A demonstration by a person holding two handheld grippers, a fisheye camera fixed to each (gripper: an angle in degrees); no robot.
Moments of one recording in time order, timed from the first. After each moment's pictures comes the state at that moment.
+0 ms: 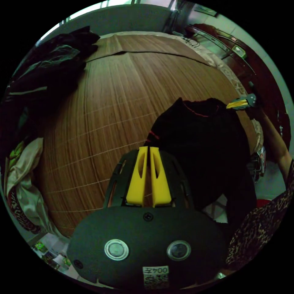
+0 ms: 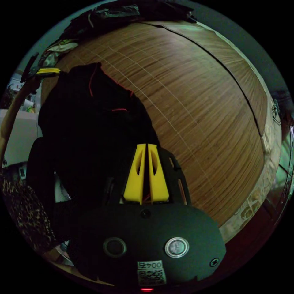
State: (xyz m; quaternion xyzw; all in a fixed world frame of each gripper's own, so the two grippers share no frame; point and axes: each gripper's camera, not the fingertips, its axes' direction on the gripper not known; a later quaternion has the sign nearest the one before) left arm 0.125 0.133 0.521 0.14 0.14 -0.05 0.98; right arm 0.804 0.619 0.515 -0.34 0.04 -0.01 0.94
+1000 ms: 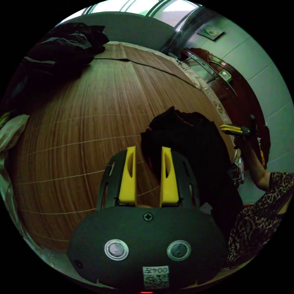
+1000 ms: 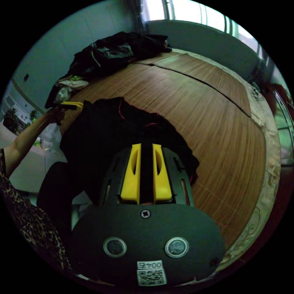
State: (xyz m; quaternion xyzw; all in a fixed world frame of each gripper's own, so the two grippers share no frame) left arm 0.014 0.186 0.611 0.25 0.27 -0.07 0.93; right arm 0.801 0.810 0.443 -0.12 0.05 0.11 0.99
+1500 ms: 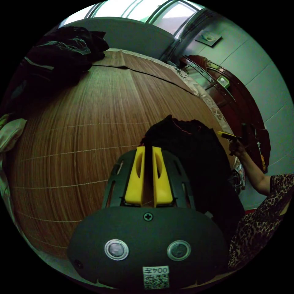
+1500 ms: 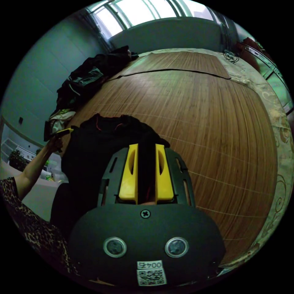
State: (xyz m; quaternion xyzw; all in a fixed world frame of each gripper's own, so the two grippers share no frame) left arm 0.037 0.195 0.617 0.28 0.25 -0.07 0.93; right arm 0.877 0.906 0.447 -0.09 -0.01 0.23 0.97
